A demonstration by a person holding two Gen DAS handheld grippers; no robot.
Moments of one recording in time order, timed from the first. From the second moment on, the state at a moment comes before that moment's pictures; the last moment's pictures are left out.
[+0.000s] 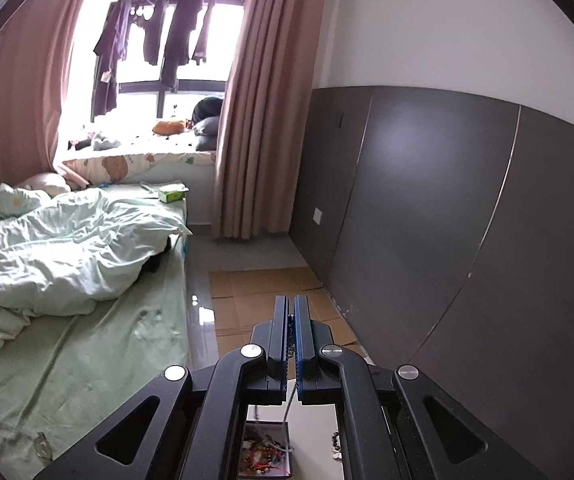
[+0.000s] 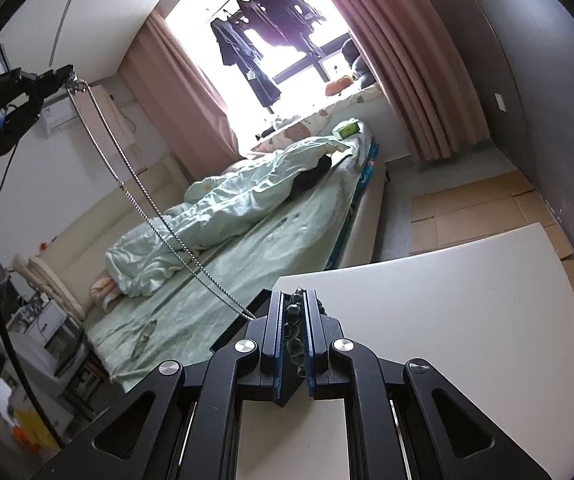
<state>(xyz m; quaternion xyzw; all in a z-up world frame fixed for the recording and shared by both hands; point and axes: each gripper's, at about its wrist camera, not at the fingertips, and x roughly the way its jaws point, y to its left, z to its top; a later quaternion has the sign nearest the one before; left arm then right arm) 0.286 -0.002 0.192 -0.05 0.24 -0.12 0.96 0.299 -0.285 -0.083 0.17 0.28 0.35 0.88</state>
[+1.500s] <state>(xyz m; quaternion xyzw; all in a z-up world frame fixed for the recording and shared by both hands) 0.275 0.064 -0.066 -0.20 0.39 -0.10 0.90 0.313 -0.179 -0.064 0.13 0.31 0.40 0.85</state>
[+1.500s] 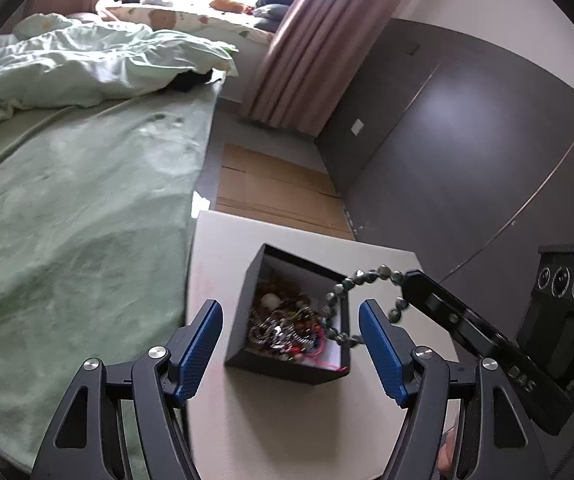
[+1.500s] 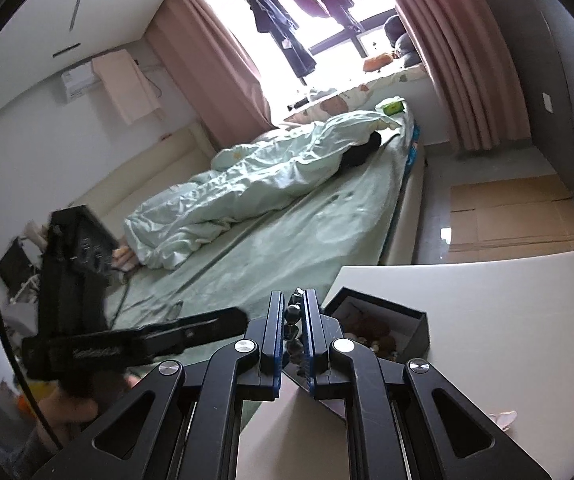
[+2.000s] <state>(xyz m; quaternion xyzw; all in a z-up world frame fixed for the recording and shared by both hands) 0.260 0.025 -0.054 -0.15 0.39 -0.11 0.90 0.301 -0.224 -0.065 0.15 0.36 0.31 0.87</state>
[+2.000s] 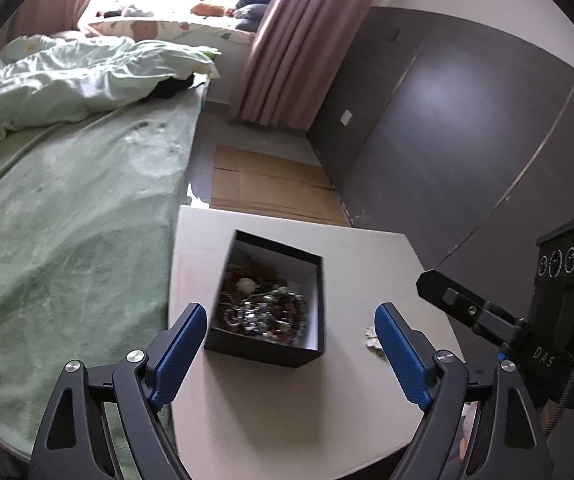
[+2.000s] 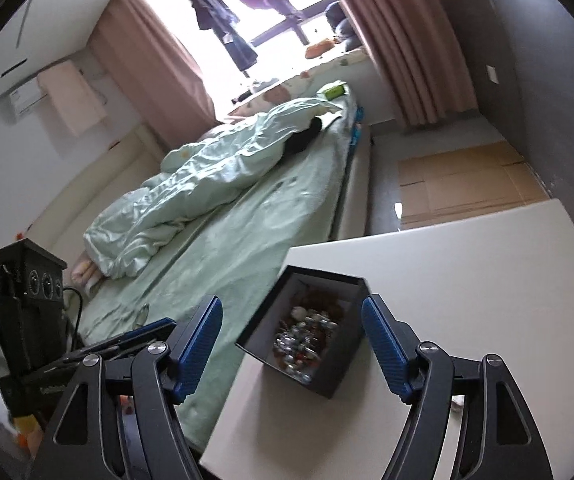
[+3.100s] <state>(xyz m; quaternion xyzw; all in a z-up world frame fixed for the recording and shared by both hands) 0.263 -0.096 -0.071 -0.05 0.39 -0.19 0.90 0.281 -0.364 -0.090 0.14 0.35 0.24 0.89</state>
